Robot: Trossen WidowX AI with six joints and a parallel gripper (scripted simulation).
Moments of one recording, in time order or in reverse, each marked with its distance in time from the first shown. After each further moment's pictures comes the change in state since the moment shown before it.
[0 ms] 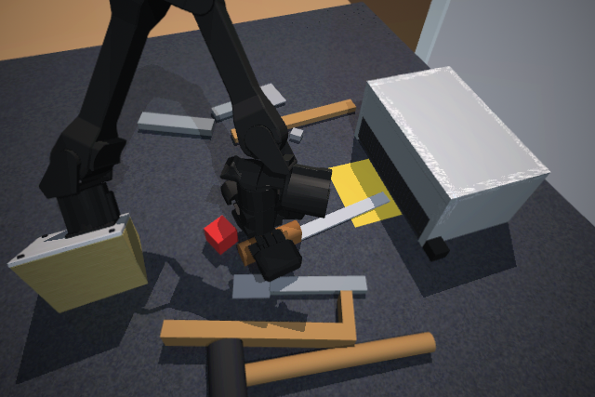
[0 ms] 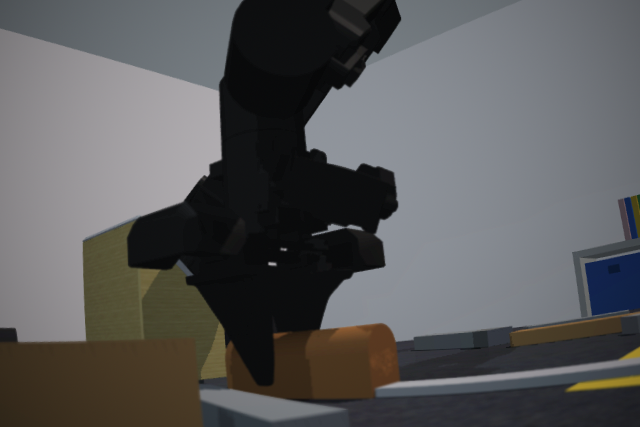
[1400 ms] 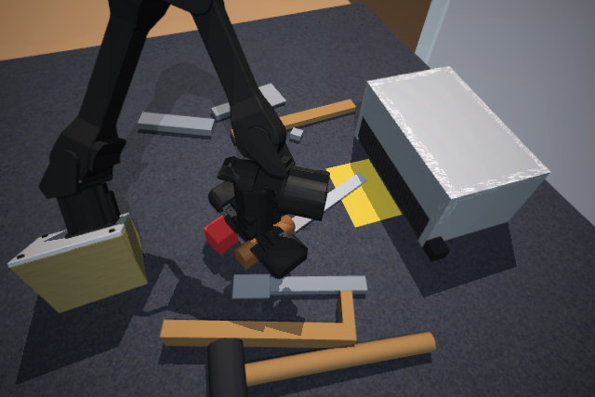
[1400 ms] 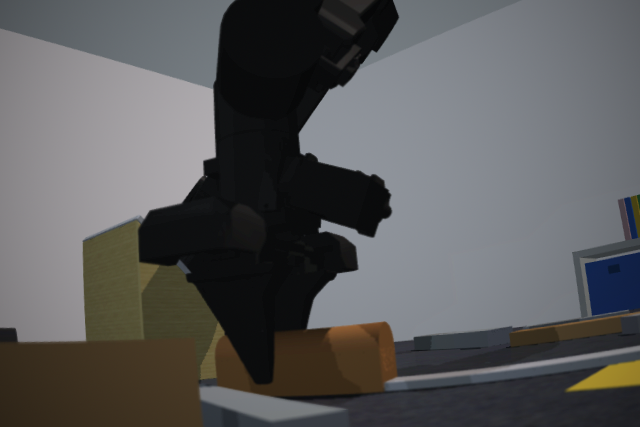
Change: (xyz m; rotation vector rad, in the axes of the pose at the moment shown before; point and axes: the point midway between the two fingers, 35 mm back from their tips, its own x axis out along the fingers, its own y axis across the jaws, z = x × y) arm -0.002 0.000 -0.005 -0.239 0.003 0.005
